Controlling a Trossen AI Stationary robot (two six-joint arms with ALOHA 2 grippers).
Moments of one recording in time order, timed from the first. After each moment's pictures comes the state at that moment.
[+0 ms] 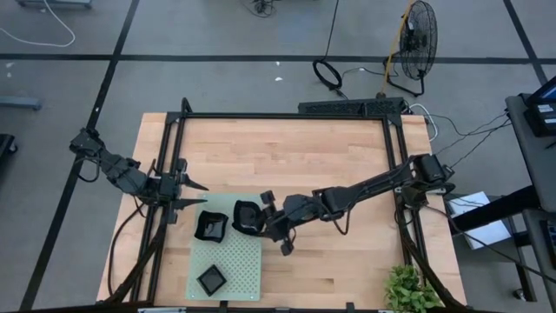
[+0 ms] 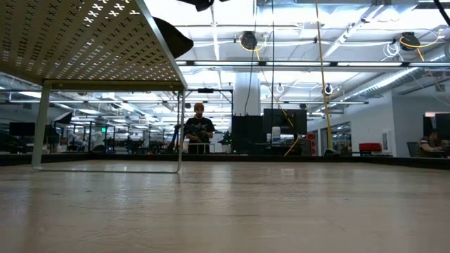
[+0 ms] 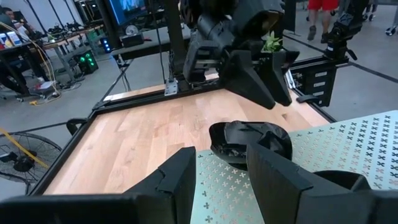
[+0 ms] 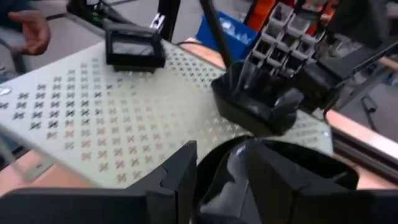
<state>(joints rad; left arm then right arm) -0.60 0.42 0.51 -0.29 -0.50 0.07 0.26 1.84 1.35 0.13 -0.03 -0.31</state>
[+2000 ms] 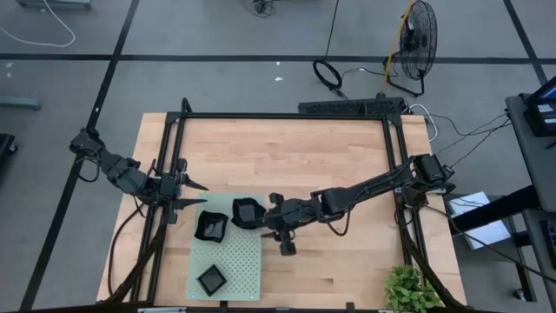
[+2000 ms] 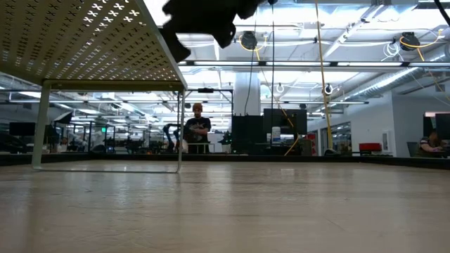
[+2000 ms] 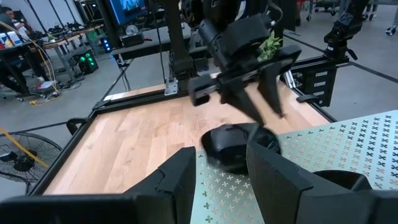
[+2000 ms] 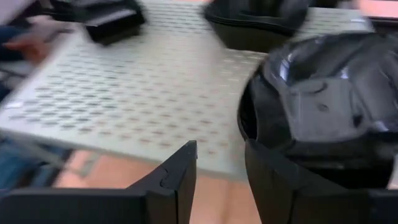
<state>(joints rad) -0.60 0.42 0.51 -0.29 -0.50 0.07 0.27 1.84 1.35 -0.04 -0.04 0.09</state>
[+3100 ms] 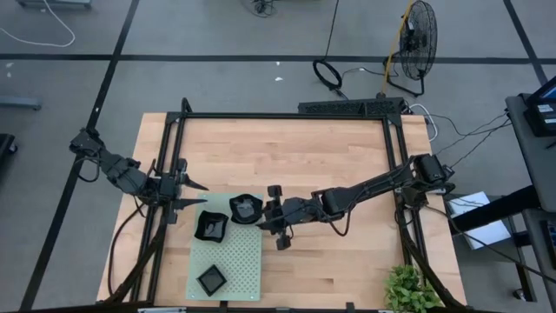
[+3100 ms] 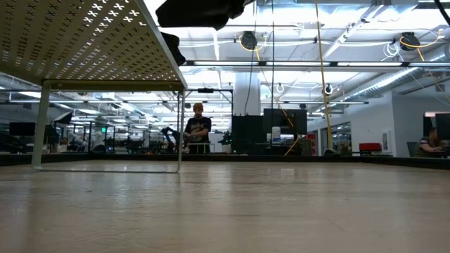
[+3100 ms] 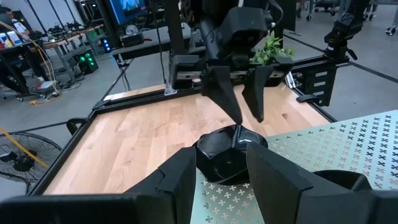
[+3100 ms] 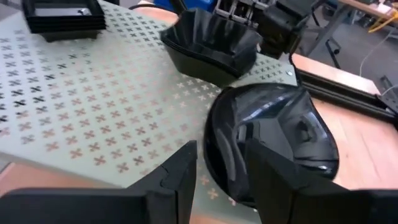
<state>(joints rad) -0.60 0.42 0.51 -0.29 -0.50 0.07 0.27 1.83 1.35 0.03 0.18 -0.16</state>
